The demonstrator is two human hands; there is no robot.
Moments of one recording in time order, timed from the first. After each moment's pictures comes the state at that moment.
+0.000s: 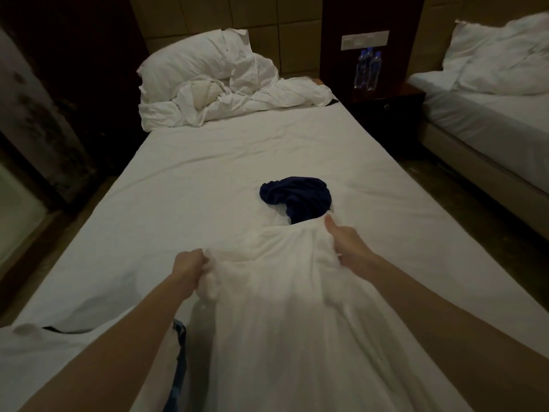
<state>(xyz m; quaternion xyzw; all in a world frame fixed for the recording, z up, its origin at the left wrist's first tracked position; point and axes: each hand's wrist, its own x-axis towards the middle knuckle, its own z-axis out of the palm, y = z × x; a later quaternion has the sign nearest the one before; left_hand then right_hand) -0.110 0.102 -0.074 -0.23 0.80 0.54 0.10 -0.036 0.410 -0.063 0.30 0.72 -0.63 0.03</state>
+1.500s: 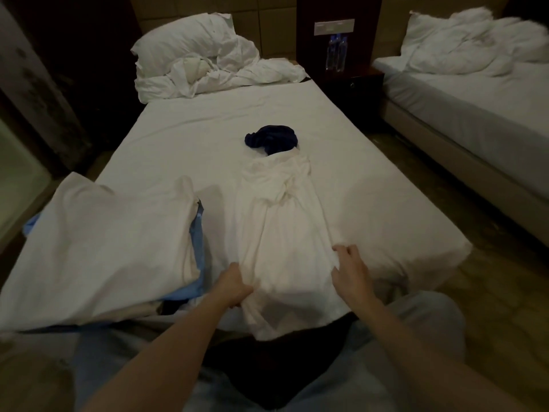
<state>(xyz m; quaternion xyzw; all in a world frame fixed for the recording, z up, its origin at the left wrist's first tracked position) 0.257 0.082 -0.132 0.07 0.92 0.28 0.25 0.355 0.340 -0.147 0.20 0.94 -0.26 -0.10</state>
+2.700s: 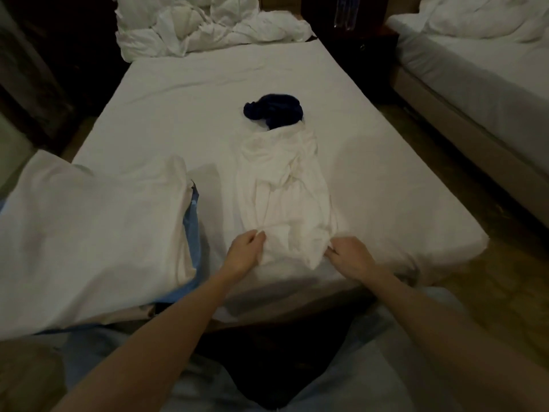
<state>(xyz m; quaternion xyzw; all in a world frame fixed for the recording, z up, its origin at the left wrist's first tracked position) 0.212 0.117 -0.131 0.10 0.86 0.47 0.17 0.298 0.358 -0.141 0.06 0.97 -0.22 0.00</state>
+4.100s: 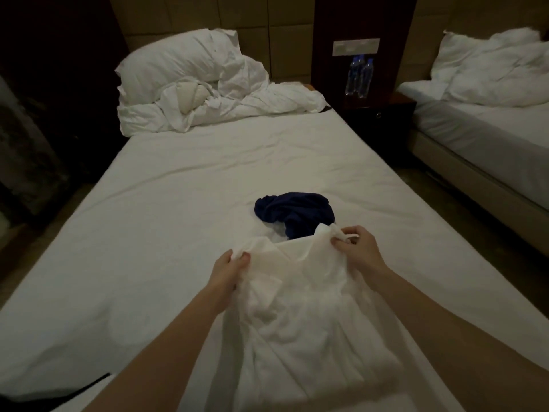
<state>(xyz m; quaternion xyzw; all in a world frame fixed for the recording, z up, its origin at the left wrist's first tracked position) -0.169 0.174 -0.112 -0.11 0.72 0.66 0.19 -0.090 0.441 -0.089 0.28 0.75 -0.58 -0.13</state>
